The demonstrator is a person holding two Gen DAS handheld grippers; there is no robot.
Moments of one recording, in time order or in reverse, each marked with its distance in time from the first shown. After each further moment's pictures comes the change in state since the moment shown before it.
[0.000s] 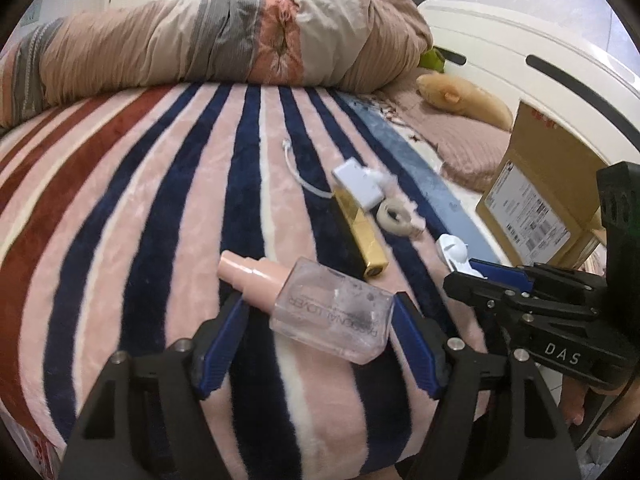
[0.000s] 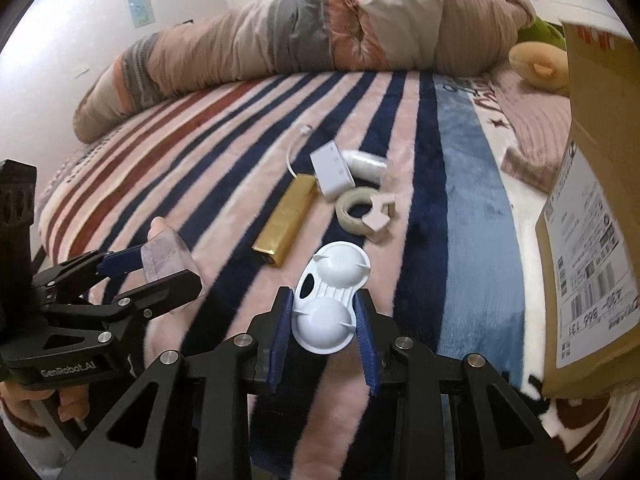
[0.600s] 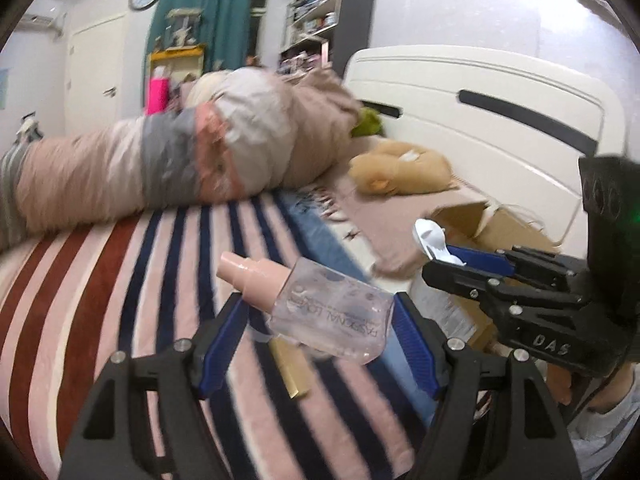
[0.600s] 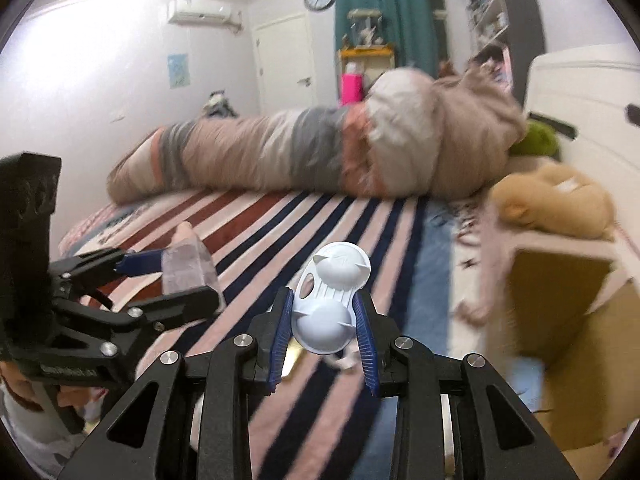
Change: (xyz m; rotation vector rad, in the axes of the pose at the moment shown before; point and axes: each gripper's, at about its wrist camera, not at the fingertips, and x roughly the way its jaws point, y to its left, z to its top) left arm -0.087 -0.080 0.104 0.220 -0.209 -0.089; right arm -0.128 -0.013 0.065 -0.079 -0.332 -0.002
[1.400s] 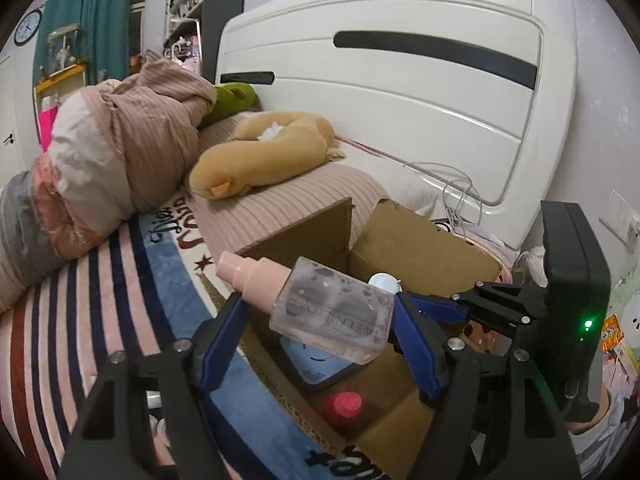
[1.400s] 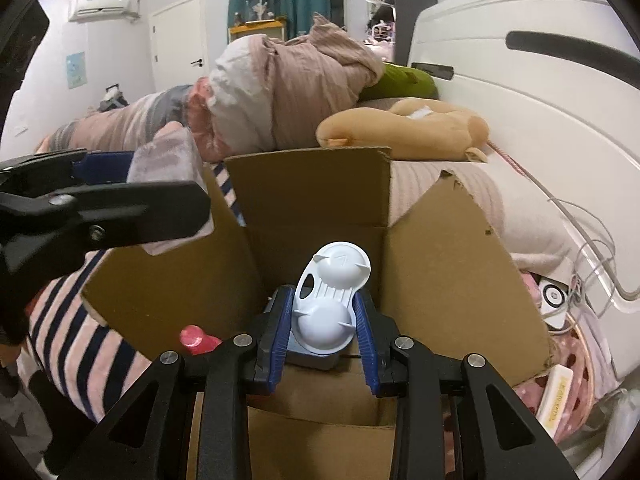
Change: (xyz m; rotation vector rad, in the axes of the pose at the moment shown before) left arm 0.123 -0.176 0.057 0.242 0.150 -0.235; right arm -0.033 -0.163 -0.056 0.152 0.127 -0.318
